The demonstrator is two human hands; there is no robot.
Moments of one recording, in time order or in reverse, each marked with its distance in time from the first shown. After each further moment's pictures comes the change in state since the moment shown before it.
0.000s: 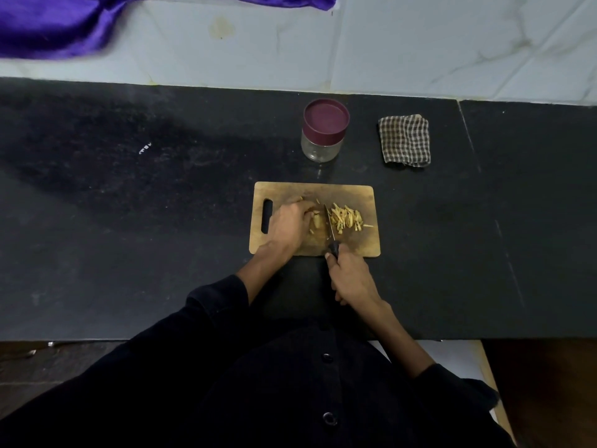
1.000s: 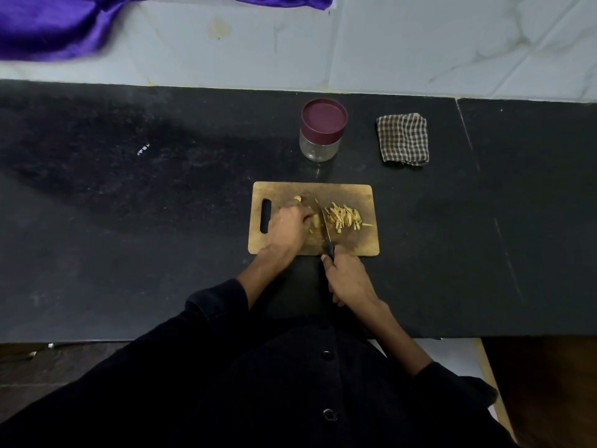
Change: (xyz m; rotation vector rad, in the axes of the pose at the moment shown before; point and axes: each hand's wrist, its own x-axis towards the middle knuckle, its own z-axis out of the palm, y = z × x) left_hand -0.003 -0.001 0.007 0.116 -0.050 -0.060; right_hand -0.004 -0.004 0.001 0.005 -0.034 0.004
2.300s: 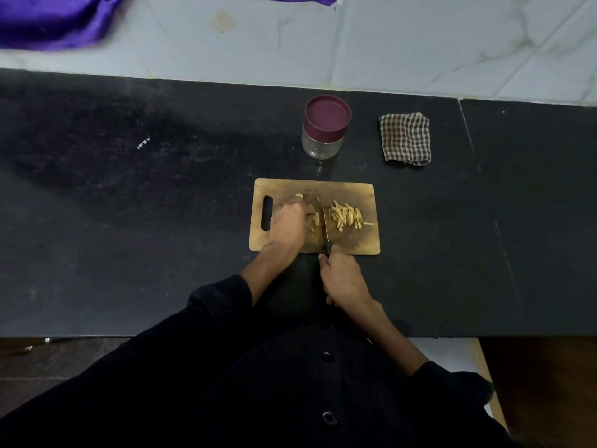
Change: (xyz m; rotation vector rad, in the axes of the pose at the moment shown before) left_hand 0.015 -0.011 0.022 0.100 0.043 -0.057; right_hand -0.007 -0.015 0.005 0.005 0.000 0.048
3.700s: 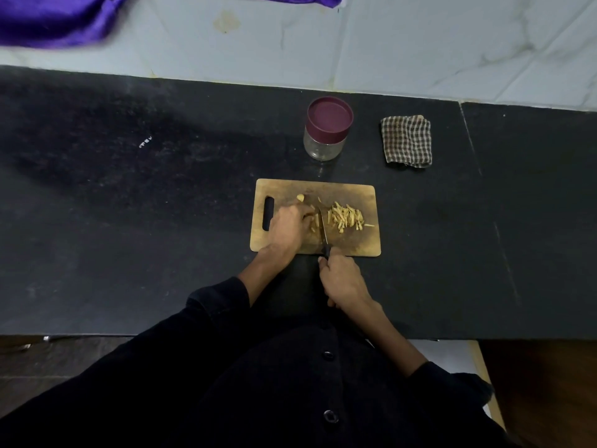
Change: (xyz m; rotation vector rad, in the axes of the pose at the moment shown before) left_hand -0.015 0.002 -0.018 -0.233 0.022 0.048; right_hand 0.001 0.000 0.002 -0.079 0.004 -0.029
